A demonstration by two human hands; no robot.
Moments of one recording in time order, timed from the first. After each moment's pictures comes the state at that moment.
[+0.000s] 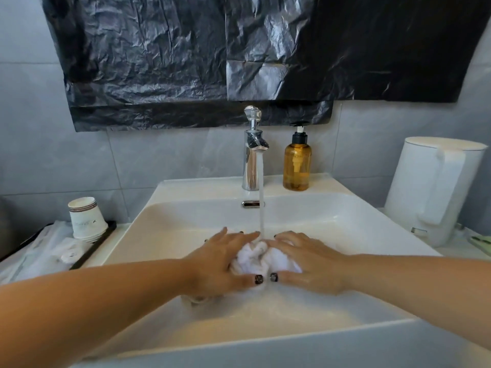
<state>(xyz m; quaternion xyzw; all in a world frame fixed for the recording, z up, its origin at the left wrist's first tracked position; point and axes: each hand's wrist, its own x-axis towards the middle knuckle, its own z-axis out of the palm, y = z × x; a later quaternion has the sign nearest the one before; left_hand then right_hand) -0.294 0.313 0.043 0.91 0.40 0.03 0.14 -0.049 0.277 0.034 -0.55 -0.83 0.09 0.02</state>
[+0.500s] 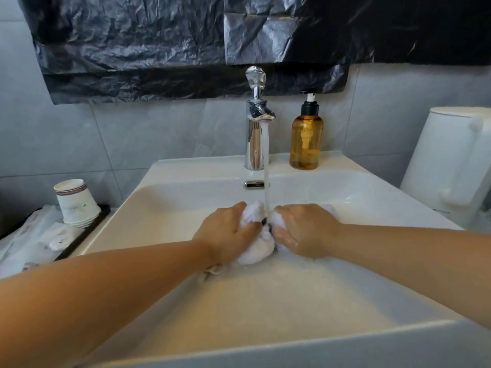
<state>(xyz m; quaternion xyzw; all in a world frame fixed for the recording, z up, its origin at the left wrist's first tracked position) -0.272 0.348 0.019 0.84 0.45 0.26 0.14 -0.076 0.305 0.042 -0.59 -0.80 -0.06 0.07</state>
